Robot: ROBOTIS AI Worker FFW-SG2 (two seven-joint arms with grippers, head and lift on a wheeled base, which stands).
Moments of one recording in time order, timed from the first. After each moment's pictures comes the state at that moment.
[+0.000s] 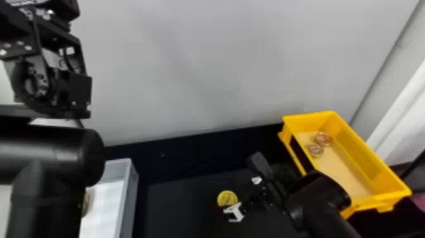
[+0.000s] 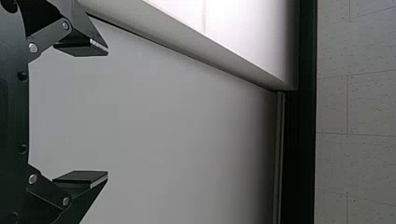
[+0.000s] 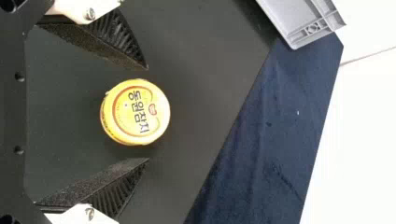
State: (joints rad) left arm -0.22 0.07 -0.02 -2.11 -0.09 -0.15 0.29; right arm -0.38 -0.07 0.32 -0.92 0.30 0.49 0.77
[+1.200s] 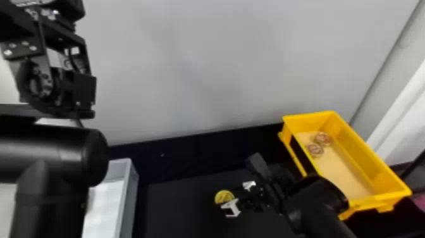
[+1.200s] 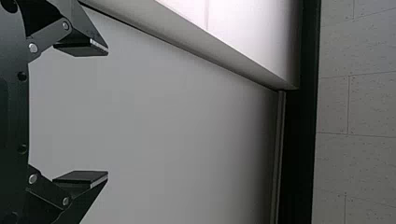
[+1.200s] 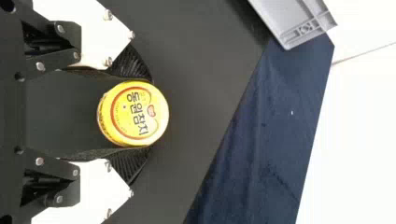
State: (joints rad) left arm -0.22 0.06 -0.03 -2.10 -0.07 -0.16 0.29; right arm -0.37 -0.05 0.30 -0.92 0.29 0.47 0.76
